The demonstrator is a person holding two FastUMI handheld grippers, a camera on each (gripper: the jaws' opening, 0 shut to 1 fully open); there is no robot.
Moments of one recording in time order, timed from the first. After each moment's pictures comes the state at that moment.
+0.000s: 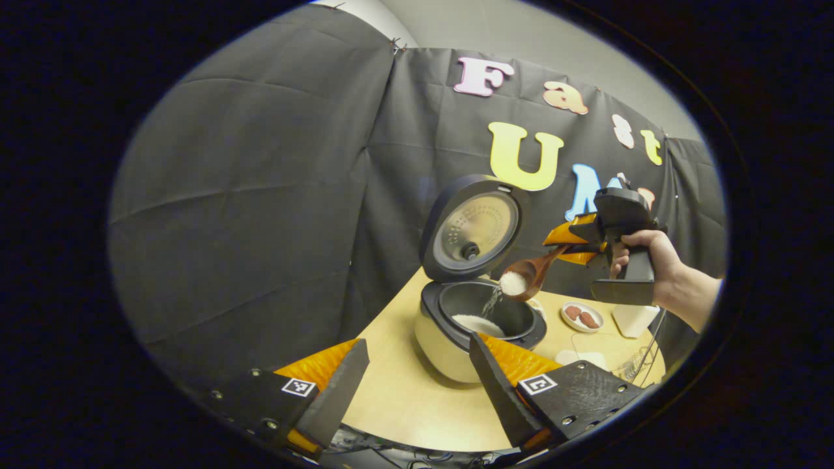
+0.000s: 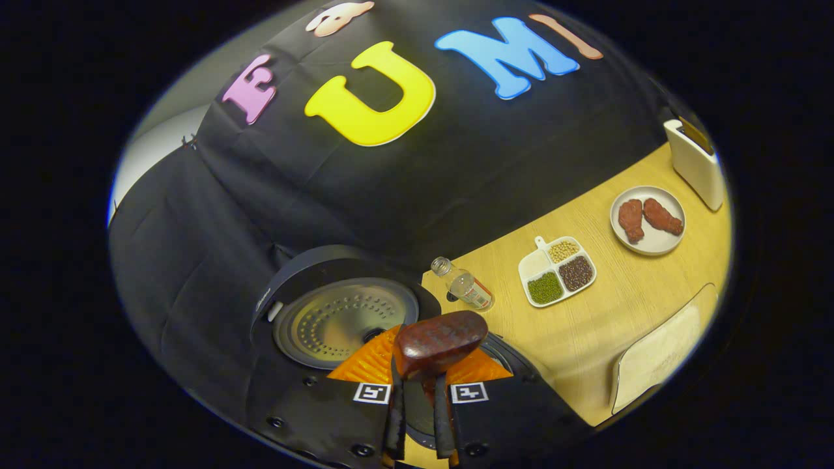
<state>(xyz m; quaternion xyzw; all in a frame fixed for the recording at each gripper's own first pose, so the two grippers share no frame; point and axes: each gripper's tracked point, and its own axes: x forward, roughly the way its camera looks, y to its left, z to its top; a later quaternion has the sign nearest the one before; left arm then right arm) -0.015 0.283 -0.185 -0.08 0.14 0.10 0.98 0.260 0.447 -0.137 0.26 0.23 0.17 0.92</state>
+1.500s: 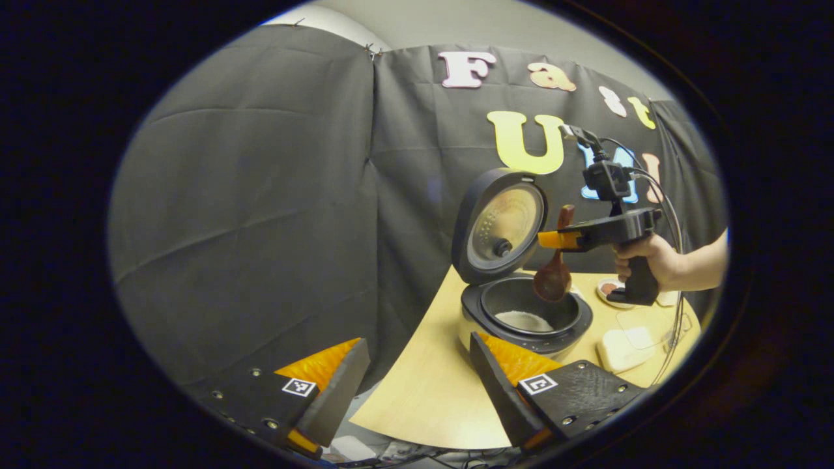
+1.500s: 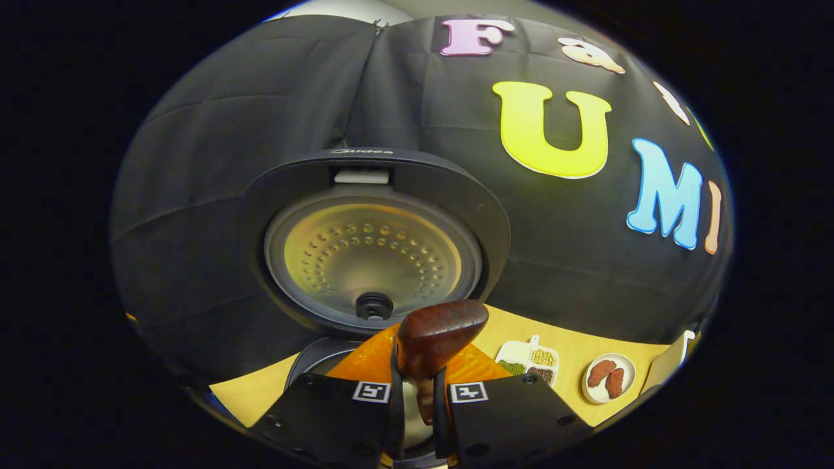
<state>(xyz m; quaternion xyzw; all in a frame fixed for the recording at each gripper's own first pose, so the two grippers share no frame) -0.002 0.330 -0.171 0.02 0.14 0.12 0.98 0.273 0.498 -0.151 -0.15 0.12 0.24 0.95</state>
